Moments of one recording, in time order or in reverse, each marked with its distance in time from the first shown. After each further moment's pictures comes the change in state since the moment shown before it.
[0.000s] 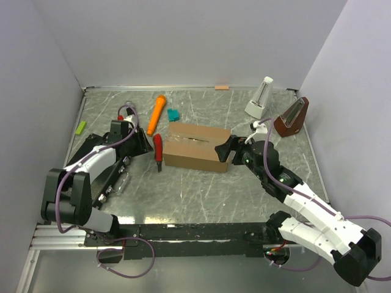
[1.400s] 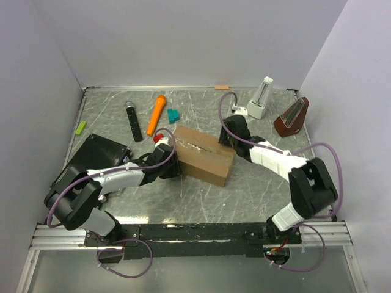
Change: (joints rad) left arm -0.570 0.012 -0.132 0.132 -0.357 -0.346; right arm -0.141 0.715 0.277 0.095 0.130 -0.113
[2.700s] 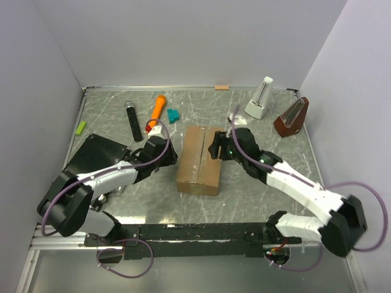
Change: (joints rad) left arm 0.079 -0.058 0.015 0.126 -0.079 0.125; right arm 0.192 -0.454 -0.127 -0.211 -0.085 0.058
